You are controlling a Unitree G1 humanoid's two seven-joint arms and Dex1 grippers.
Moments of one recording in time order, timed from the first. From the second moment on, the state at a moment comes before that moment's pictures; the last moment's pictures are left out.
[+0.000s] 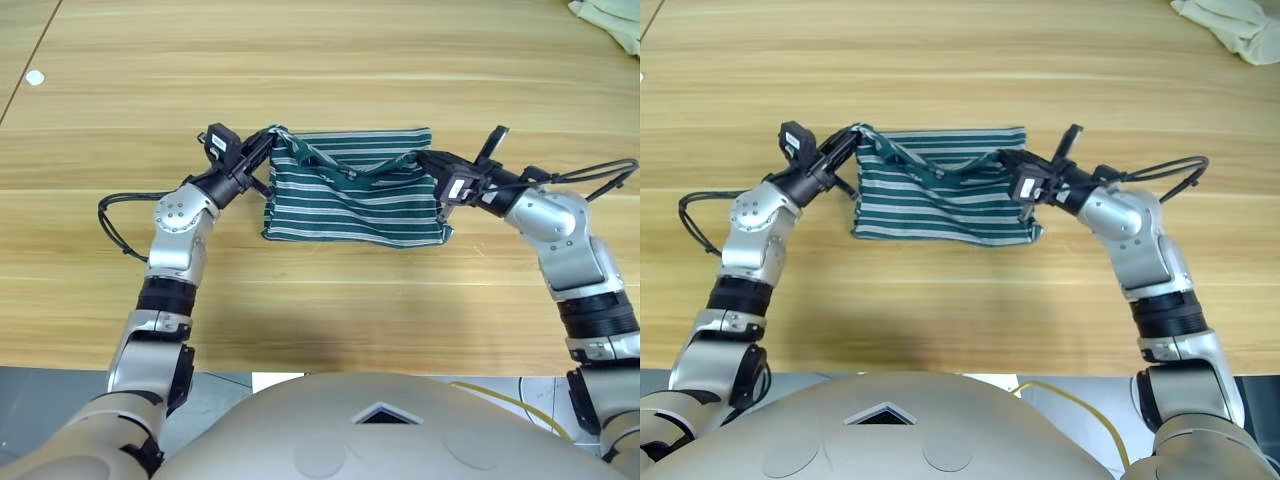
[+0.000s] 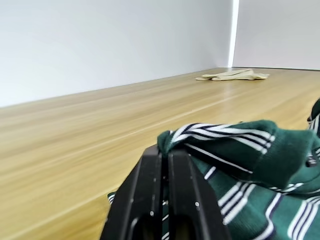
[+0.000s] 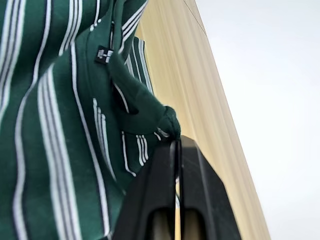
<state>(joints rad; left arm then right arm) -0.32 0.34 -0.06 0.44 -0.32 -0.13 -0.58 -0.24 -0.66 0.19 0.09 -0.28 -0.31 0.57</state>
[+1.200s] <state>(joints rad) -0.56 0.16 0.10 0.72 -0.32 0.22 -0.54 -0.49 -0.48 0.27 0.60 -0.41 -0.35 0.33</state>
